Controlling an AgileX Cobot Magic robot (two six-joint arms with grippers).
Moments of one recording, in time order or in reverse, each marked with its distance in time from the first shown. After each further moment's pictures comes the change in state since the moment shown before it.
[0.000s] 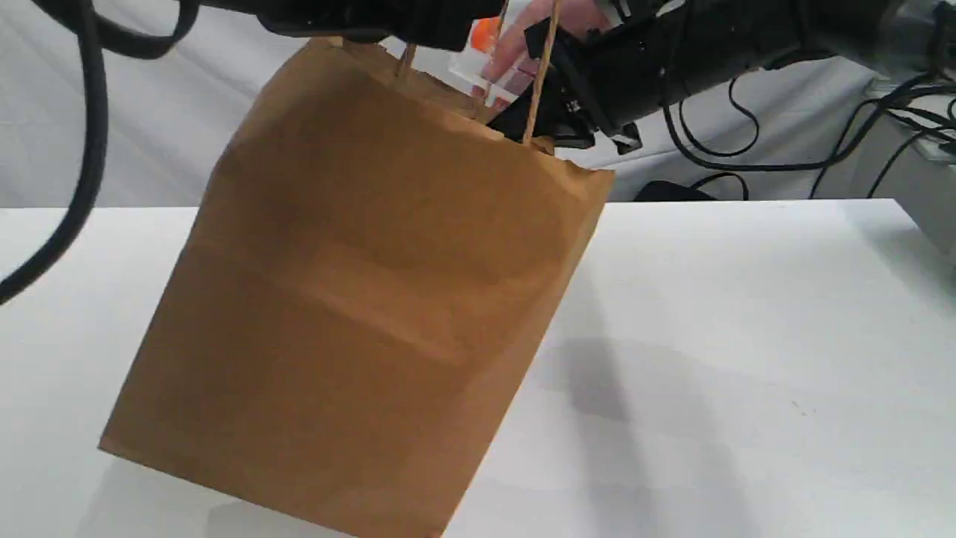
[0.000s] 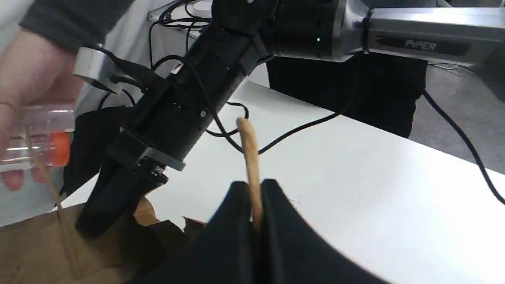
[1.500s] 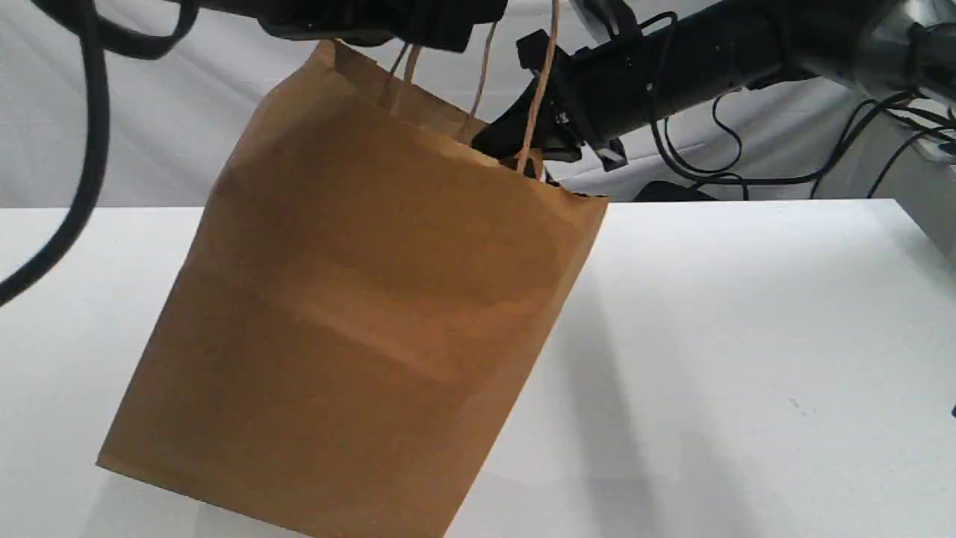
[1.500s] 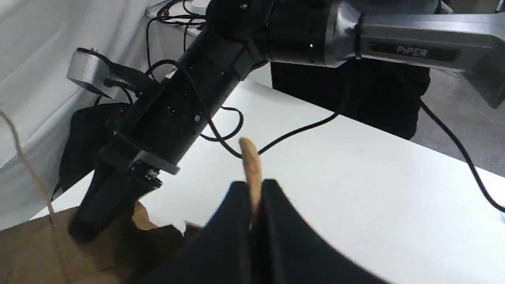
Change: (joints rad) left arm 0.000 0.000 0.000 0.000 0.006 -0.016; right arm 0.004 0.017 0.000 0.019 0.004 -0.002
